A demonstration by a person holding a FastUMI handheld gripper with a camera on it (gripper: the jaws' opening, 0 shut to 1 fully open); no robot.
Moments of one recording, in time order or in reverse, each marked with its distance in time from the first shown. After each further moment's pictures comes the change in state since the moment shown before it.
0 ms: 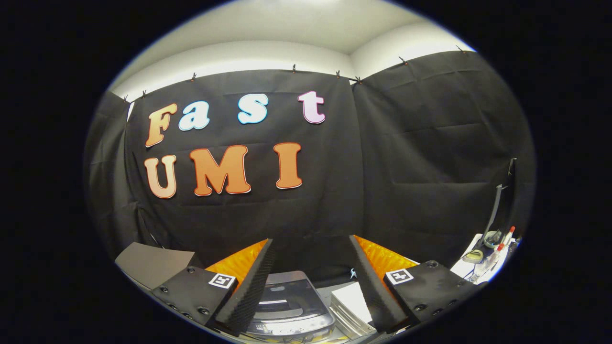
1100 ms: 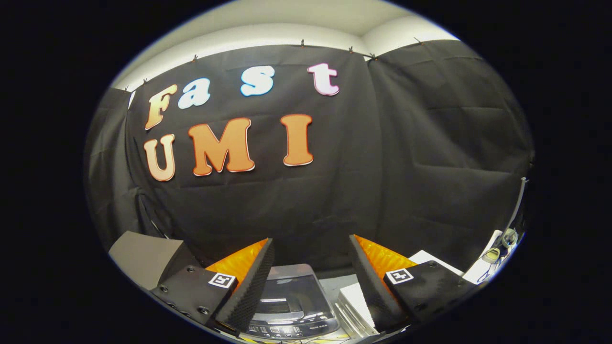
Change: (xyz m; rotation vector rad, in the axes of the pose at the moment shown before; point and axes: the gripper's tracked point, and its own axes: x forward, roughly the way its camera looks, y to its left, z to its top) arm 0.100 0.006 -0.040 -0.016 0.107 0.070
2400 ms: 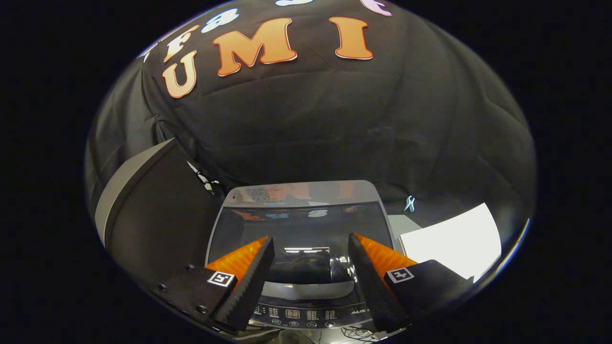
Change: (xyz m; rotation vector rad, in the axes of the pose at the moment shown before) arm 0.128 0.107 -0.266 -0.082 0.544 0.271
